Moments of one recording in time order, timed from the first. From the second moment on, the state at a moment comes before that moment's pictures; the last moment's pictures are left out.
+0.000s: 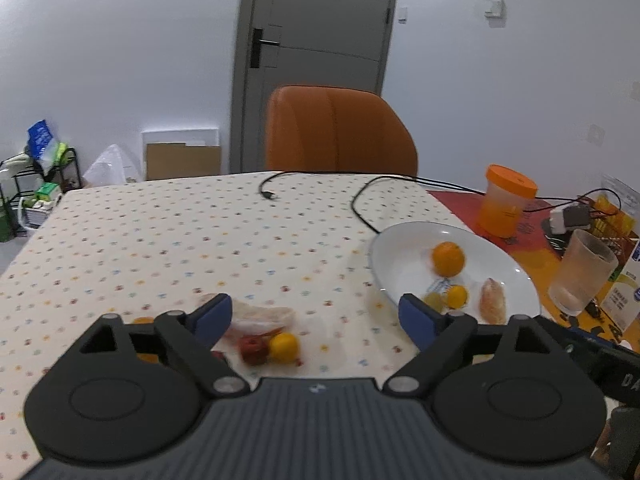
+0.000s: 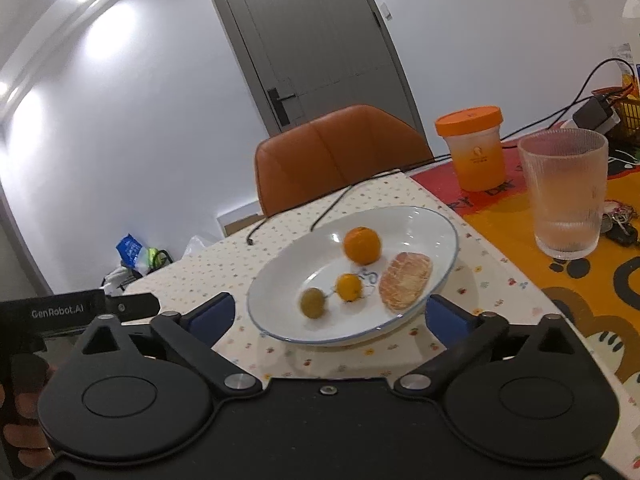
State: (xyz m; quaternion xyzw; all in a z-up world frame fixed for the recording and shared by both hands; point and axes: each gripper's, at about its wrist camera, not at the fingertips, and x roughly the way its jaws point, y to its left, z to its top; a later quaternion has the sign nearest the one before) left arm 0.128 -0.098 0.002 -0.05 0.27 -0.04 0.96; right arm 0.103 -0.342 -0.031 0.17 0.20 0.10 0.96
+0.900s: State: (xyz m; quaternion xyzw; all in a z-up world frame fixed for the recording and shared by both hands) left arm 0.079 -0.039 0.010 -0.06 0.26 0.00 0.96; right arm 0.085 -0.296 -0.014 0.14 0.21 0.14 0.96
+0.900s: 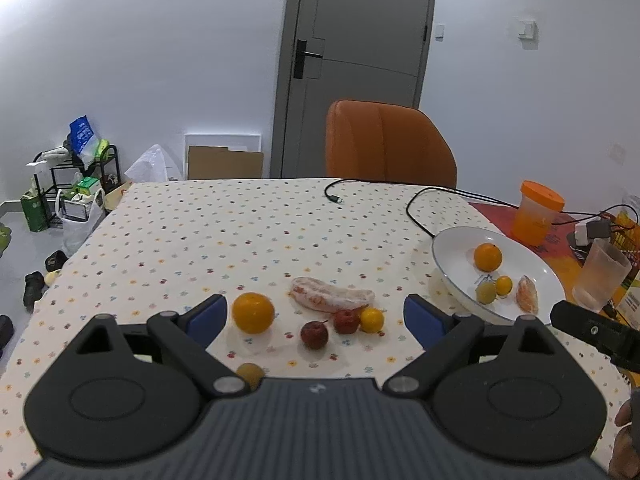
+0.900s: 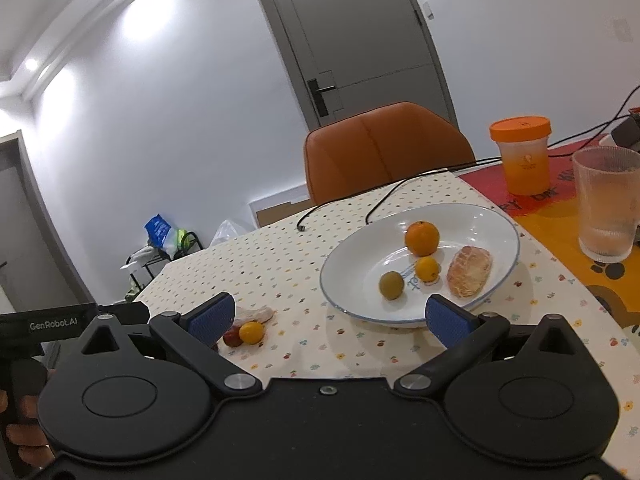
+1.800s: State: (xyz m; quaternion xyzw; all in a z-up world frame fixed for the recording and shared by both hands) left arm 0.081 0.004 -0.014 -0.09 0.26 0.01 0.96; right arm 0.099 -0.243 -0.031 0.10 0.23 0.19 0.95
